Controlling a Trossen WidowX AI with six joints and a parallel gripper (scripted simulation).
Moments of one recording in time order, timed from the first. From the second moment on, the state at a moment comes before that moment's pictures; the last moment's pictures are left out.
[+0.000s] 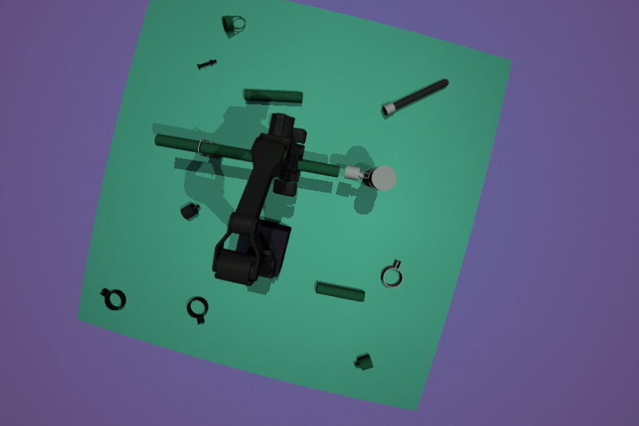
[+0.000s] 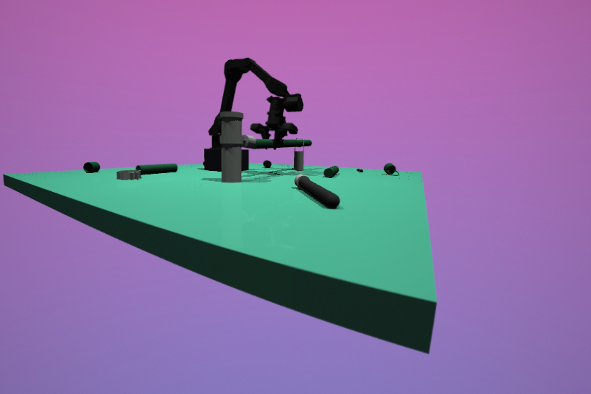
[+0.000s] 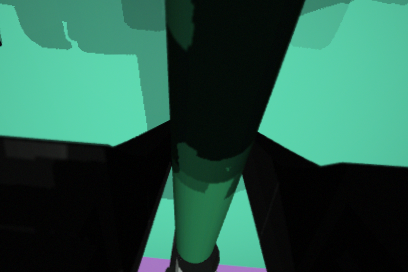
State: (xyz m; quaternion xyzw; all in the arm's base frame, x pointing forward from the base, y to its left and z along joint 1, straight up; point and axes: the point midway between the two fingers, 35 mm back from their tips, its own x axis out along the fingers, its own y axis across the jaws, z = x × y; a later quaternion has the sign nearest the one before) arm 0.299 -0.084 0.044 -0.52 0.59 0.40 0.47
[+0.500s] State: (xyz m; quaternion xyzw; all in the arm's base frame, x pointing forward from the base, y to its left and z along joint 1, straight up) arm 0.301 -0.088 0.049 -0.52 0.59 0.40 0.47
